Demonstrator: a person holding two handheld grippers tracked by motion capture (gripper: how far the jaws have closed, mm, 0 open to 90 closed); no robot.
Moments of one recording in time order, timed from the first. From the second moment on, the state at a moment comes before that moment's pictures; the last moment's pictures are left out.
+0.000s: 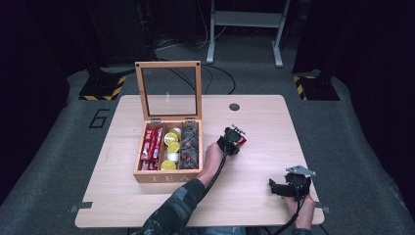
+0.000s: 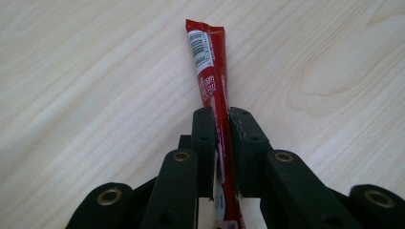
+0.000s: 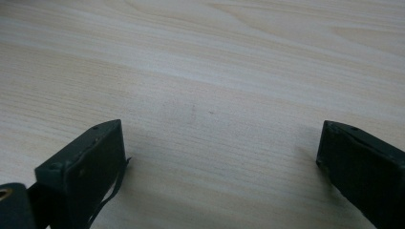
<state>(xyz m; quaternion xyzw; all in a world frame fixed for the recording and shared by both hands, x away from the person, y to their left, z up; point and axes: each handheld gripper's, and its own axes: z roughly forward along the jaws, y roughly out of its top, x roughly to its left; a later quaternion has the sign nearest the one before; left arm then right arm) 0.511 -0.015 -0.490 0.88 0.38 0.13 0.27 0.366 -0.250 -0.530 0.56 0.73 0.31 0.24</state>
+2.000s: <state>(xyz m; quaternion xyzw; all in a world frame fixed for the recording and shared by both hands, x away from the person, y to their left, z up) 0.456 0.151 -0.386 0.82 0.38 0.19 0.38 0.366 -0.250 -0.530 0.56 0.73 0.31 0.24</state>
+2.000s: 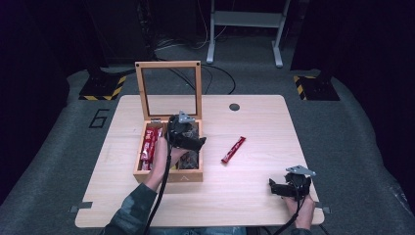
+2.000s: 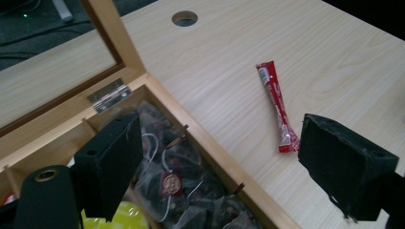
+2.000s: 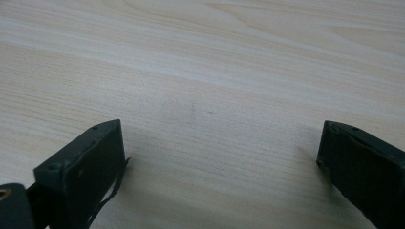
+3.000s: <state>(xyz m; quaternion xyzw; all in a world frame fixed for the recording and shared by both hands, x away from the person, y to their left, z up) 0.414 0.270 -0.400 0.76 0.46 0.27 0.38 0.366 -0.250 -0.530 0.56 0.73 0.31 0.24</state>
